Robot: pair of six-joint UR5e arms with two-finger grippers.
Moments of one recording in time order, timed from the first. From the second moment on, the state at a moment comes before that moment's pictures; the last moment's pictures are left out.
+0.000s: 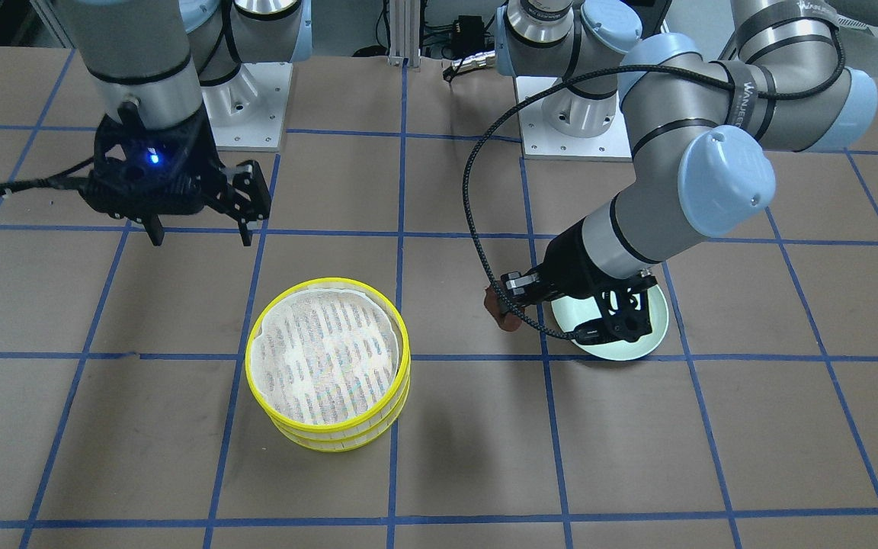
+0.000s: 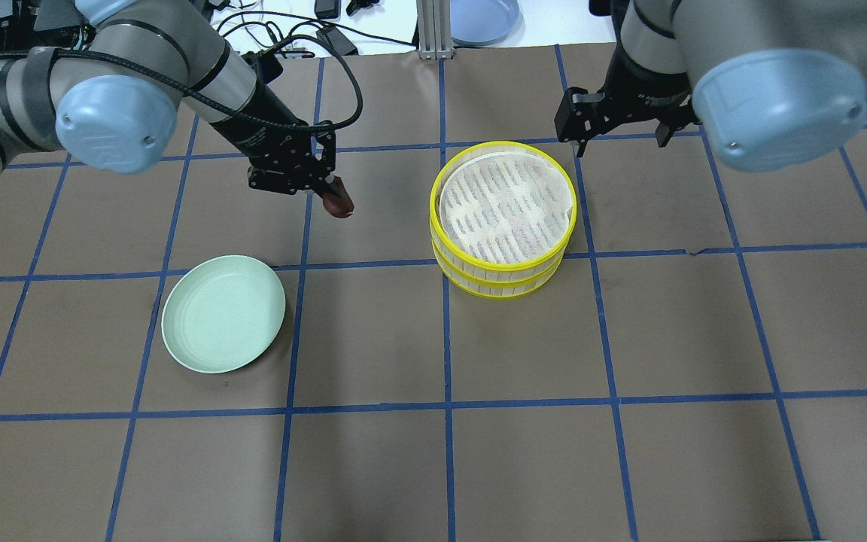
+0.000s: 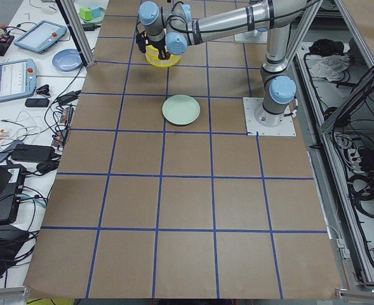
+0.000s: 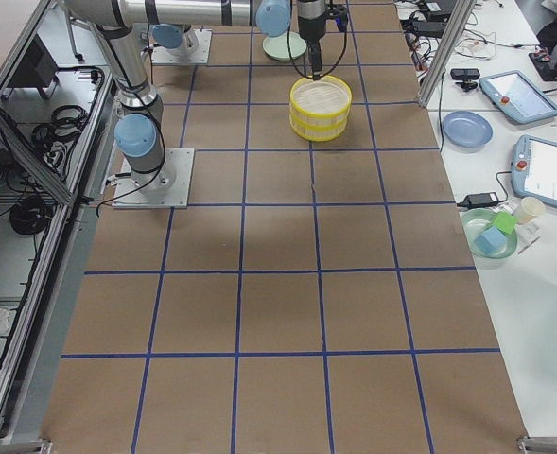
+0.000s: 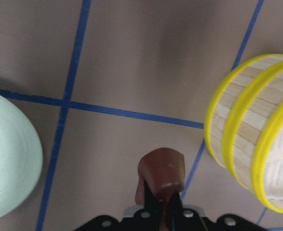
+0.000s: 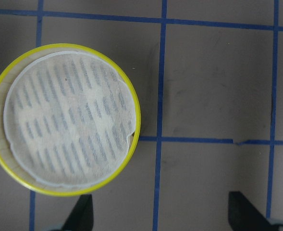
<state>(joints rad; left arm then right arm) -1.58 -1.83 -1.60 -1.36 1.14 -0.31 1.66 -1.53 1.55 -1.72 -1.63 0.04</state>
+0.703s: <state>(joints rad) -1.73 -1.91 -1.61 -1.10 0.90 -0.54 1.65 -1.57 1.48 -1.56 -1.59 0.03</state>
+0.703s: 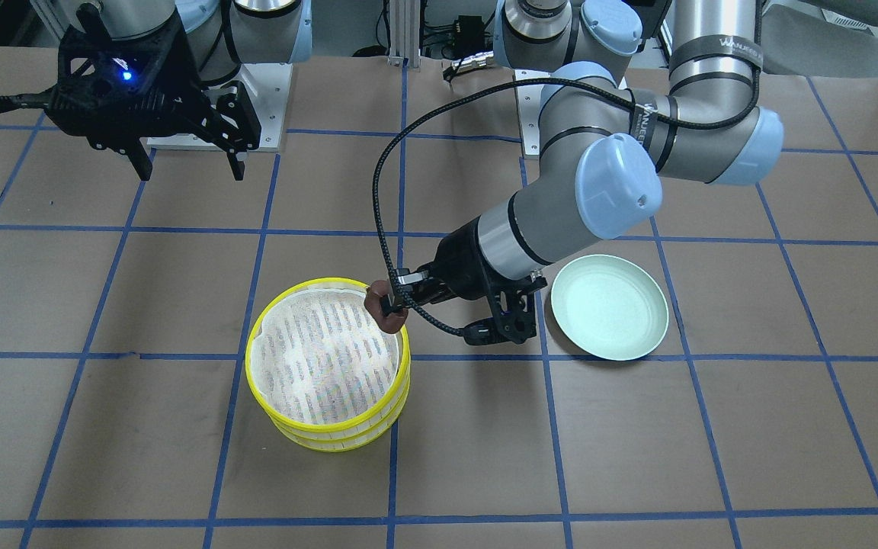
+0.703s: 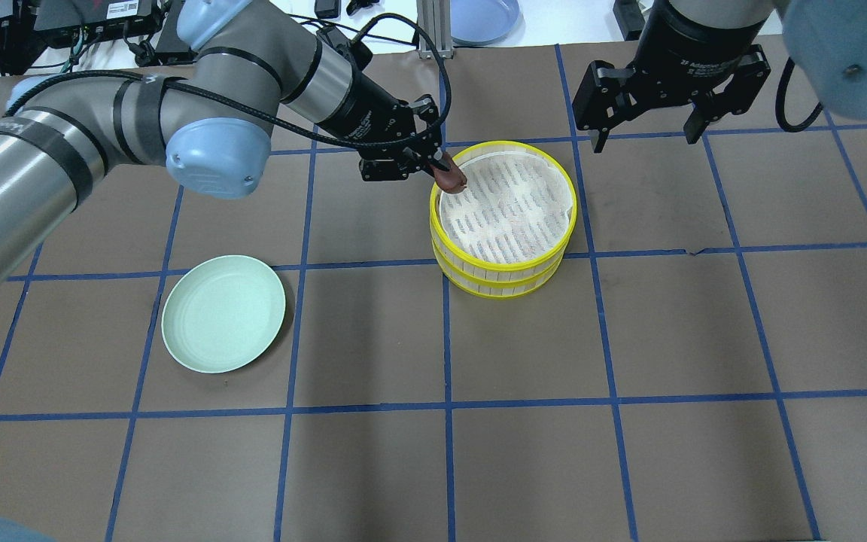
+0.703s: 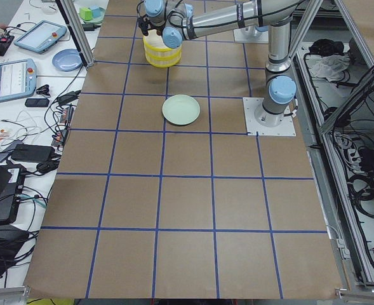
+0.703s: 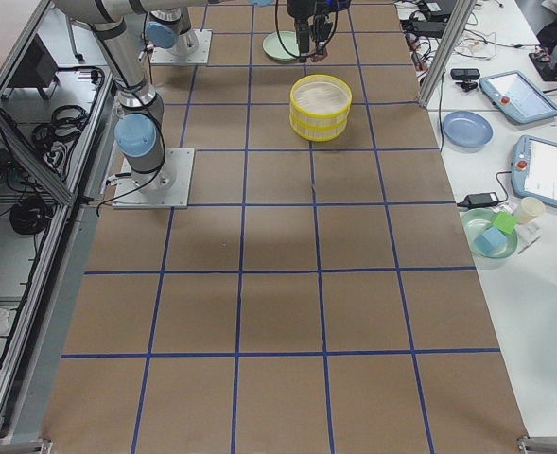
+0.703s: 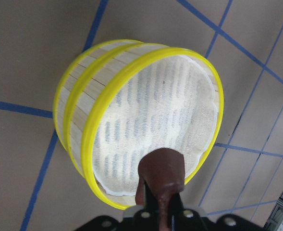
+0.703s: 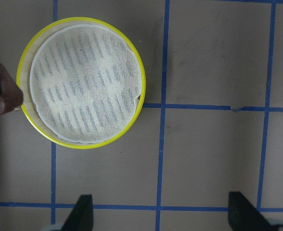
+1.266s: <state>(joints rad) -1.79 -2.01 -1.61 -0.88 0.86 -0.63 1.65 -1.58 1.52 -1.61 -1.60 0.05</state>
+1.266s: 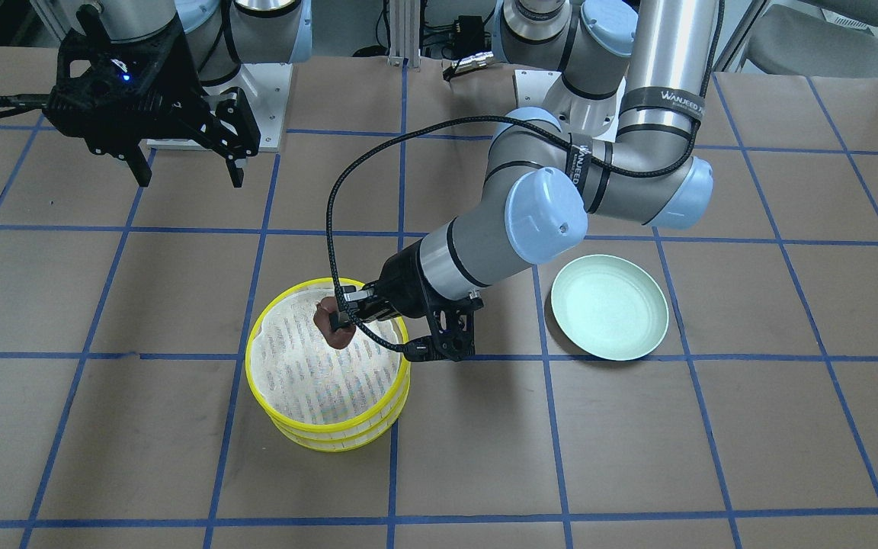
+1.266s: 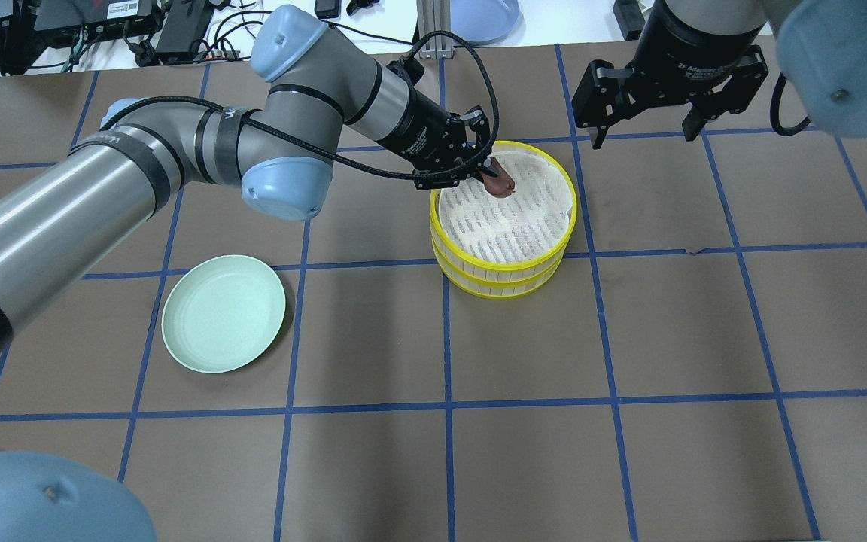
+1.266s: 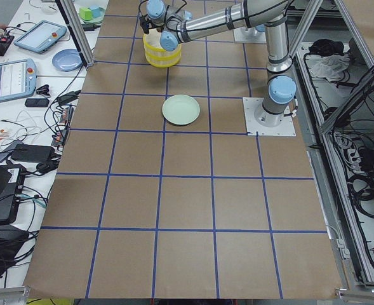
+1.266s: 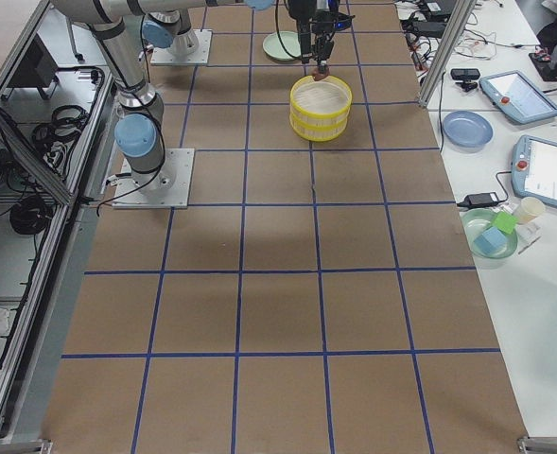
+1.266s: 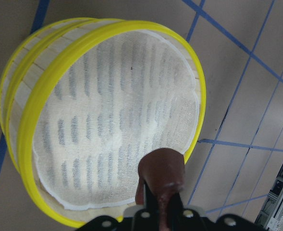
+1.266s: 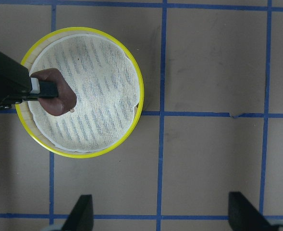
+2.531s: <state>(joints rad) -1.74 -1.96 -1.58 -0.92 1.00 -0.59 1.64 -1.60 1.56 -1.63 -1.60 0.05</state>
